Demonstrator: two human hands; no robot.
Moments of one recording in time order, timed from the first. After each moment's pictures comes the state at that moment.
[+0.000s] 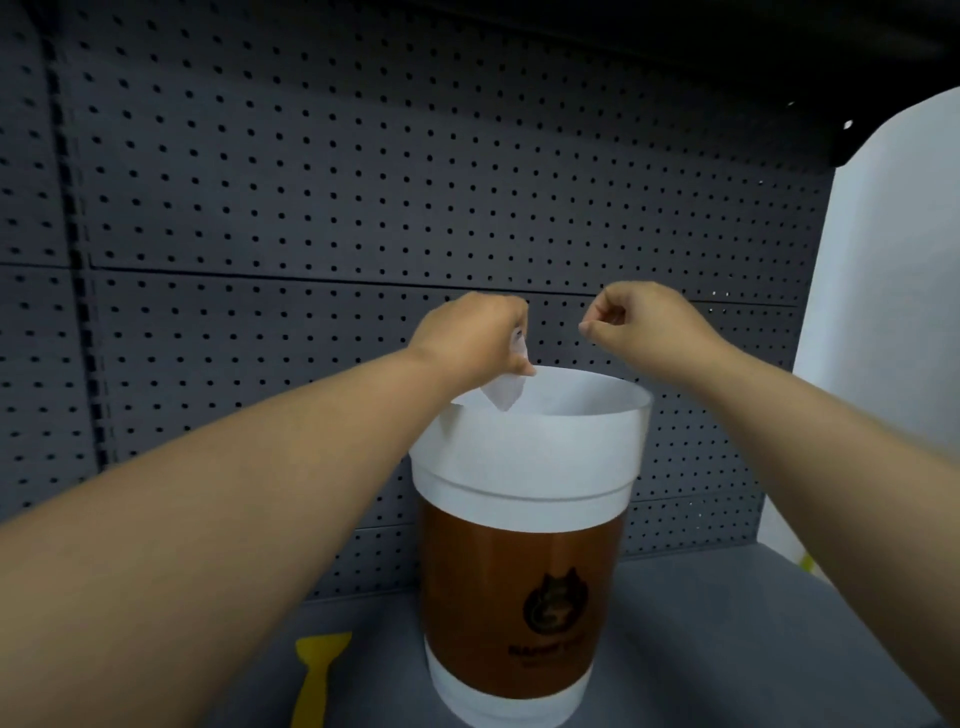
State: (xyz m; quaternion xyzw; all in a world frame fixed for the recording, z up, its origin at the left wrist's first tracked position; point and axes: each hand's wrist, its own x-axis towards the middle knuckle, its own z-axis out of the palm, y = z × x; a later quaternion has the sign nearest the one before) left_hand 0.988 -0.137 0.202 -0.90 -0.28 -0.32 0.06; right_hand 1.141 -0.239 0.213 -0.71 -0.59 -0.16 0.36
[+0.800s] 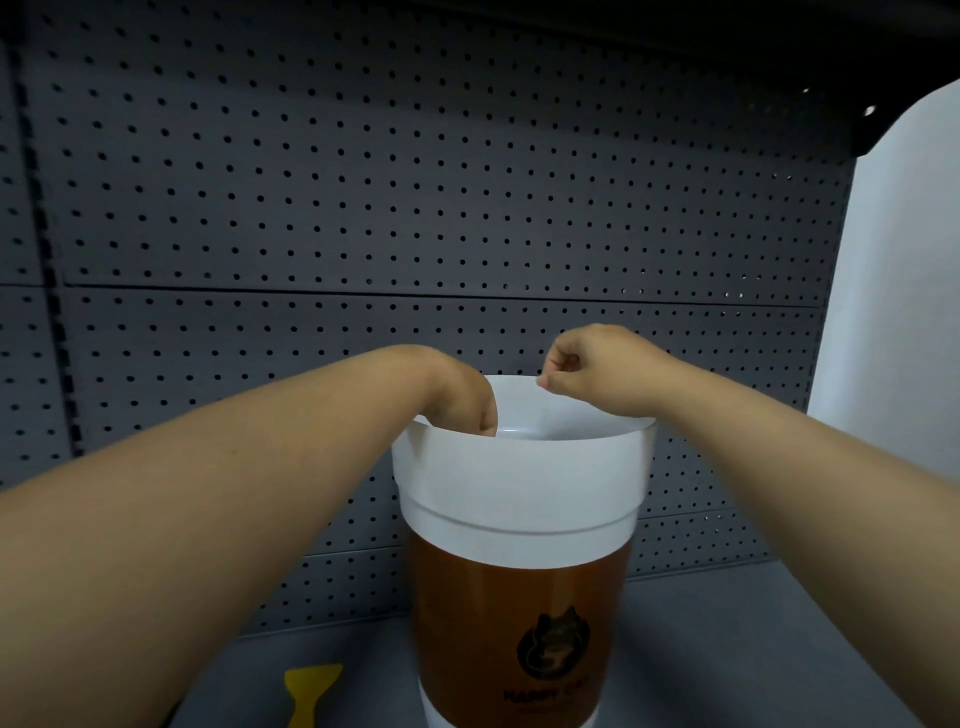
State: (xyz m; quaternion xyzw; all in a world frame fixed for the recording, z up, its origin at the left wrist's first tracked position) left_hand 1.000 -0.122 0.202 -0.93 -0.35 0.12 0.01; right_hand 1.144 -0.210 0.199 -0.71 -0.66 -0.10 0.24
